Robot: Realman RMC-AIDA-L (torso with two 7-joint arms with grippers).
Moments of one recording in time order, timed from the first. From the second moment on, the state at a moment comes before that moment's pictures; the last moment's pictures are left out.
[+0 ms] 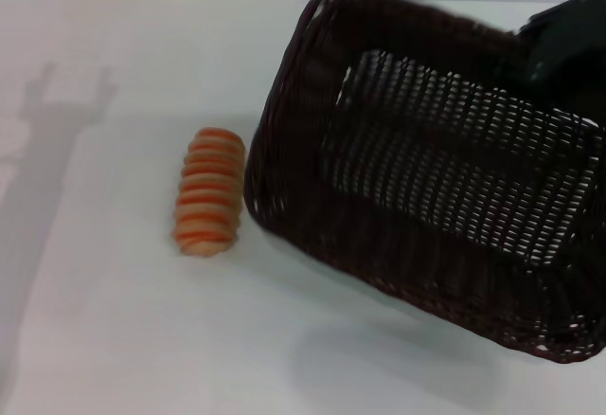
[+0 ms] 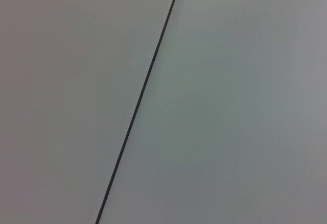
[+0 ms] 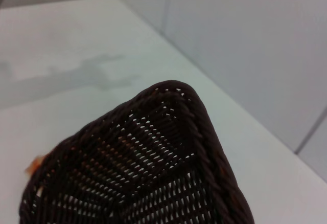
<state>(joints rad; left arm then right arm) -0.27 -2.07 -1.50 -0.45 2.88 1.33 -0.46 0.38 2.07 -1.33 -1.97 0.76 1.59 -0.73</state>
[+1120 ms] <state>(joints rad) -0.32 -2.07 -1.53 -0.43 2.87 1.32 -0.46 0.42 2.07 -1.42 -1.92 0.86 1.68 -1.09</state>
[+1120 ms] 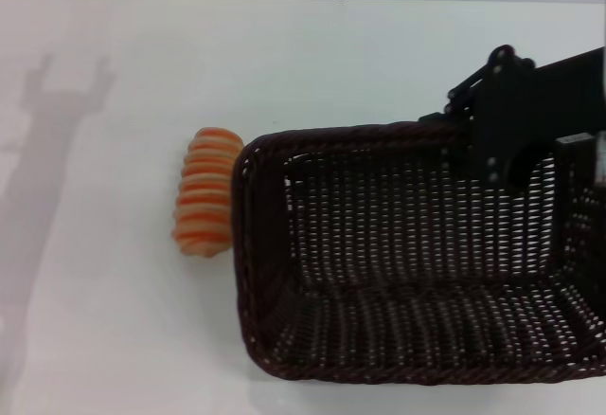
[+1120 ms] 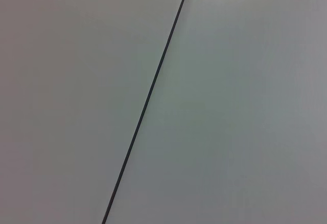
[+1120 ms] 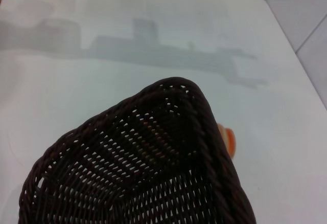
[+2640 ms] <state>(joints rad) -0.27 -2.06 -1.50 -0.44 2.88 1.38 -0.50 0.36 2.08 -1.46 -1.94 0.81 1.22 -1.00</state>
